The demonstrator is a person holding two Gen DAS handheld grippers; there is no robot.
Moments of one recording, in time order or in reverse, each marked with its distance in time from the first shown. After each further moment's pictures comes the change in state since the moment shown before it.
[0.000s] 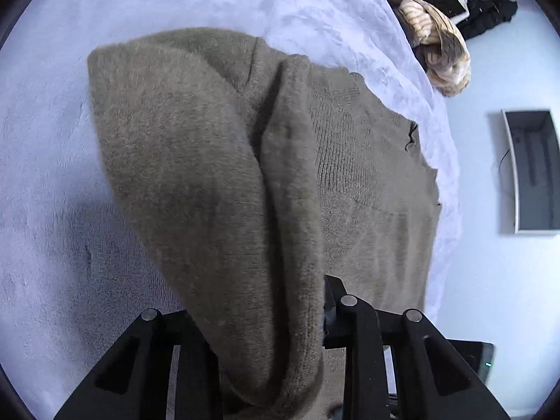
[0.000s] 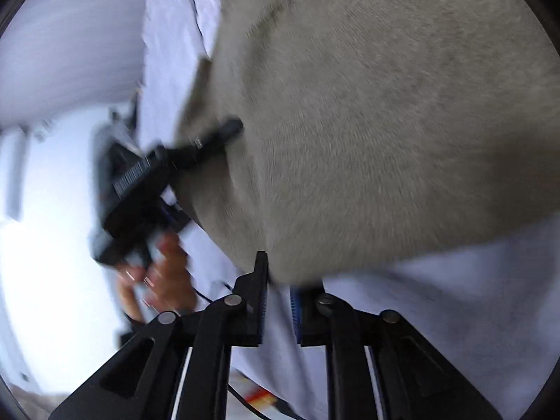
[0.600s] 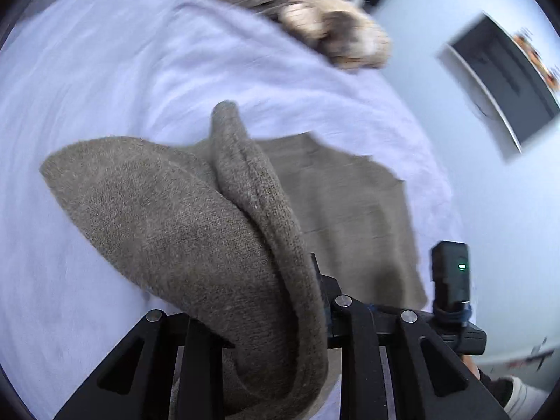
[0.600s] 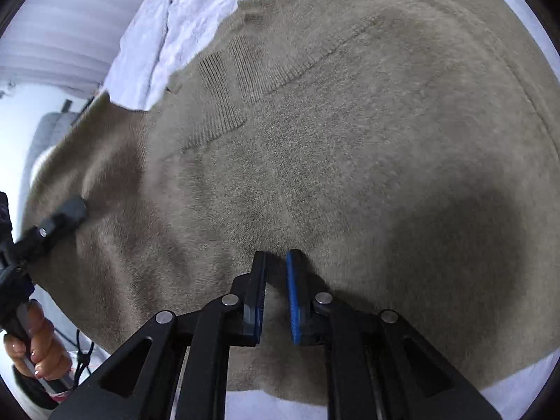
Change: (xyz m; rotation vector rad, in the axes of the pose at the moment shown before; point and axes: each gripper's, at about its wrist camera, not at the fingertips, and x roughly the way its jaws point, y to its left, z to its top) left arm -0.031 -0.143 -0.010 0.463 -0.160 0.078; right arm -0.046 -0.018 0.073 -0.149 -0.246 -0.284
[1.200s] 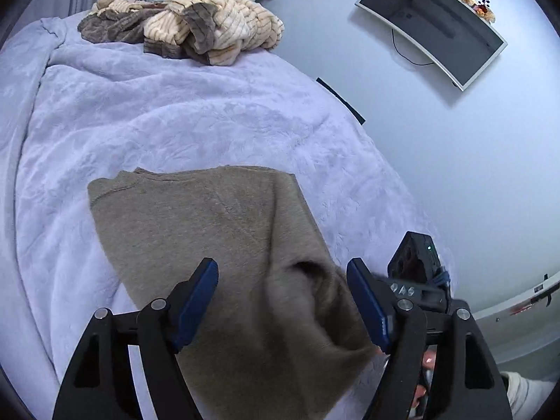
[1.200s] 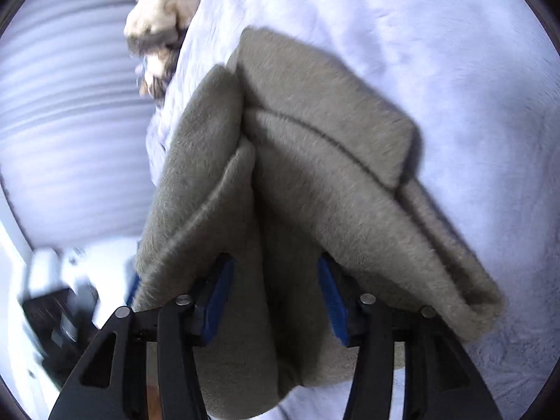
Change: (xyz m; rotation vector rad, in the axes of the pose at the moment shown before) left arm 0.045 -0.115 0.020 0.230 0.008 -0.124; right arm -0.069 -0.137 -0.016 0.561 -0.240 0.431
